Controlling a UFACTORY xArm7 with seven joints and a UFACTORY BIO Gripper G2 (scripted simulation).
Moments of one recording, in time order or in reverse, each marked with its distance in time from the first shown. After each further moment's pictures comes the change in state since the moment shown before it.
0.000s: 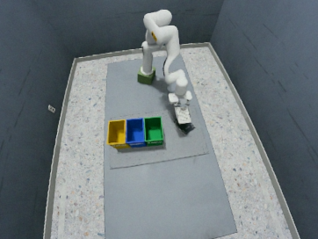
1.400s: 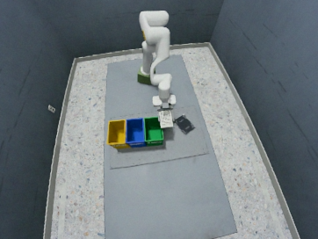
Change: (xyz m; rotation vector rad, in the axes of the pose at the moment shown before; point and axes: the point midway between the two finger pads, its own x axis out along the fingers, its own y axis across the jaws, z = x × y) arm 0.012 -0.128 -0.001 -0.011 -0.001 -0.056
